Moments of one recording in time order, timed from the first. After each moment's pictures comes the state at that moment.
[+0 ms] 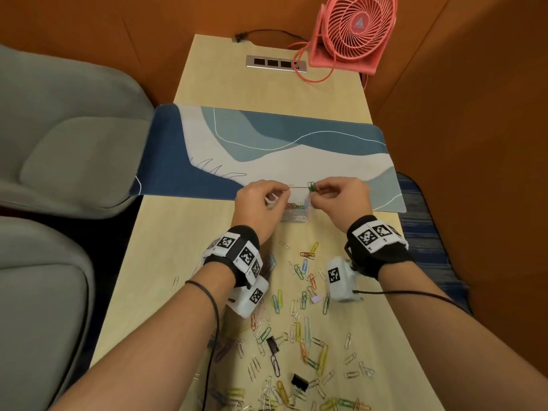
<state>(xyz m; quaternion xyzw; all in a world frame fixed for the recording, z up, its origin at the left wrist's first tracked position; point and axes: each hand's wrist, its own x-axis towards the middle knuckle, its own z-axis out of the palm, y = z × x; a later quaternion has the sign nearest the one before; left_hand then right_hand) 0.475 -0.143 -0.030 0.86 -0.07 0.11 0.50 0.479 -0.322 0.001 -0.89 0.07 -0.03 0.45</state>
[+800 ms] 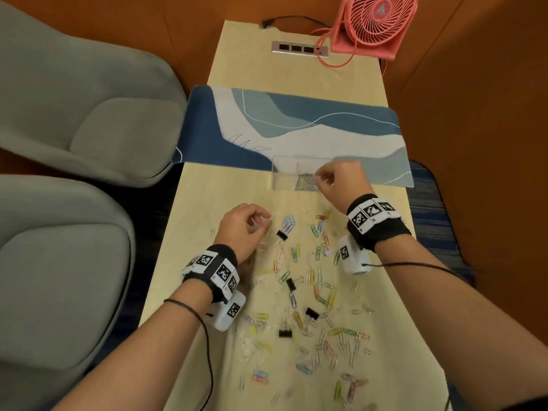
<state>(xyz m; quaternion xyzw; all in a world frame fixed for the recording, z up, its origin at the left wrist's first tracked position) 0.353 -0.058 -0.043 0.89 -0.05 0.02 0.45 0.432 -0.291 0.033 -0.98 -0.08 0.00 0.20</state>
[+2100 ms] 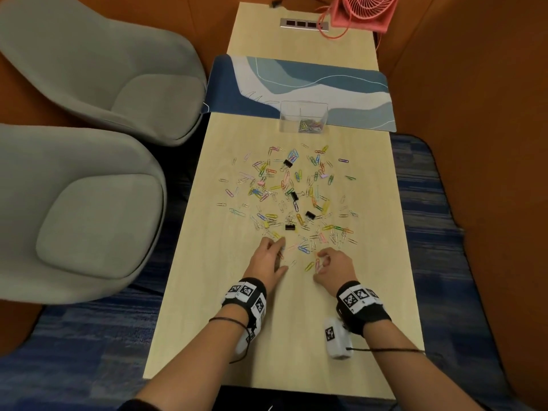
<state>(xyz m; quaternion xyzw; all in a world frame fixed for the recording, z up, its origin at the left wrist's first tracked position) 0.064 -0.087 -0.073 0.92 -0.06 -0.15 0.36 0.064 -0.283 -0.040 -0.91 0.14 0.23 0.31</state>
